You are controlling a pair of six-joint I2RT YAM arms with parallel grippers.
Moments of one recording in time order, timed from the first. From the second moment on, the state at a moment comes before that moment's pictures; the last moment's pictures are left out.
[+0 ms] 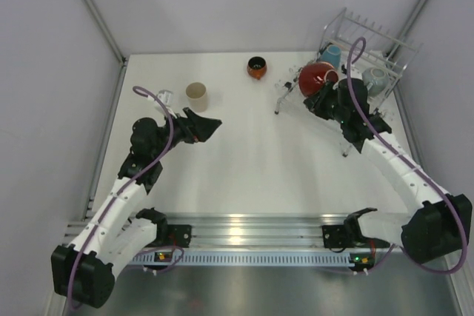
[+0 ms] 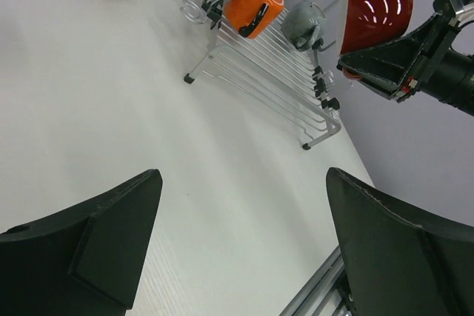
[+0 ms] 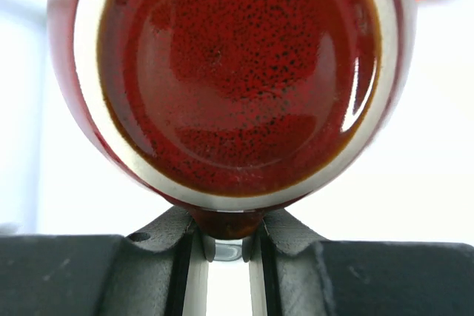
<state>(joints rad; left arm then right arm) -0.28 0.83 0.58 0.16 0.42 -0.67 0.32 1.18 0.95 -0.20 -0.06 0.66</state>
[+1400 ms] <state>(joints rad) -0.28 0.76 0.60 0.00 0.35 -0.61 0.11 1.70 1.13 -0.31 0.36 0.48</state>
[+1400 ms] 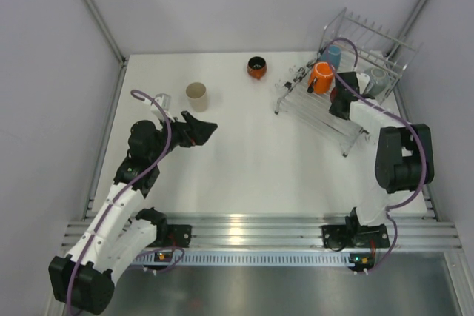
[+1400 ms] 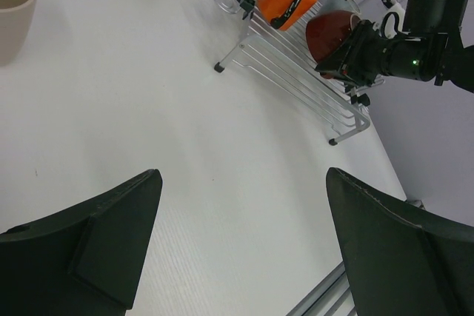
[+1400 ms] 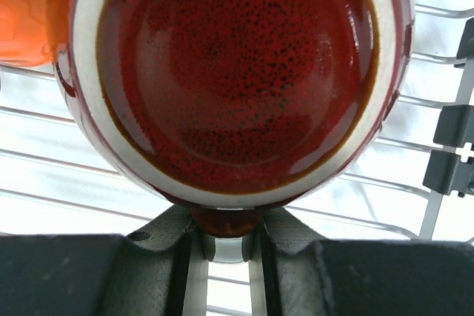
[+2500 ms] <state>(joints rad) -0.28 0.80 0.64 0.00 0.35 -0.62 0.05 1.78 1.24 -0.30 0.31 0.40</state>
